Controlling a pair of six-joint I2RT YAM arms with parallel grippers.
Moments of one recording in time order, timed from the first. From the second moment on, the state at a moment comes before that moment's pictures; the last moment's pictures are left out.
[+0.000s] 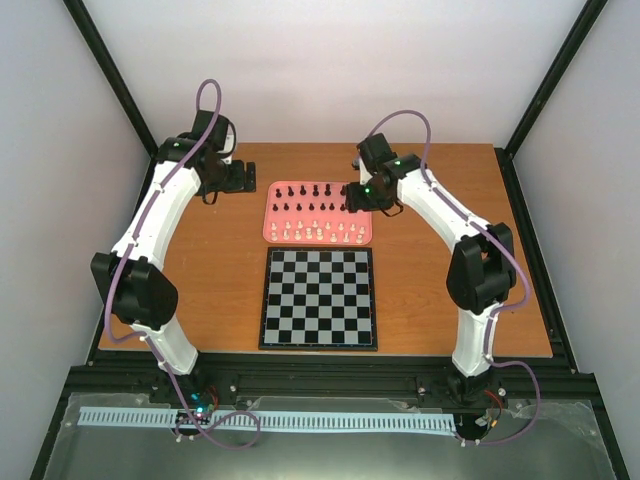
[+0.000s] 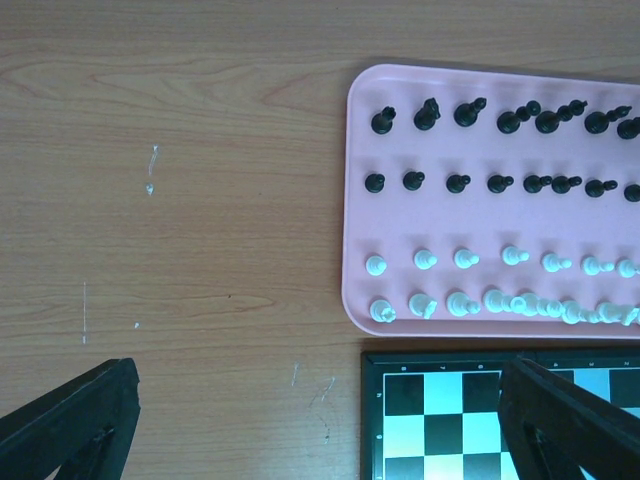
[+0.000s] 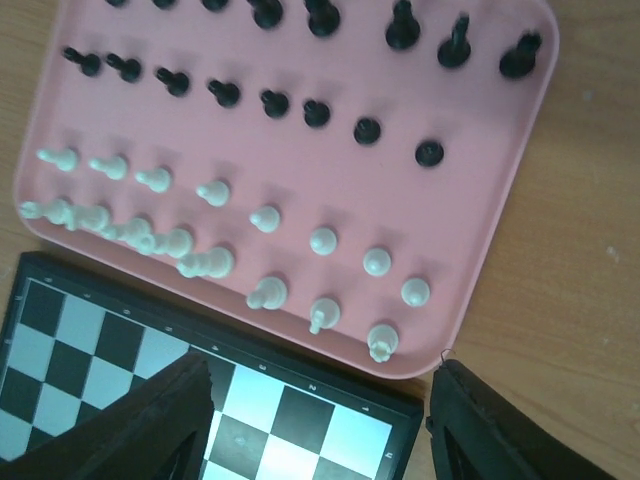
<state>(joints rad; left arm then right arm) -0.21 1.72 1.81 -1.12 -0.03 -0.26 0.47 1.93 1.77 -0.91 -0.12 0.25</state>
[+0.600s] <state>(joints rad) -0.21 1.72 1.77 -1.12 -0.01 -0.26 0.47 2.06 1.66 -0.92 -0.13 0.26</state>
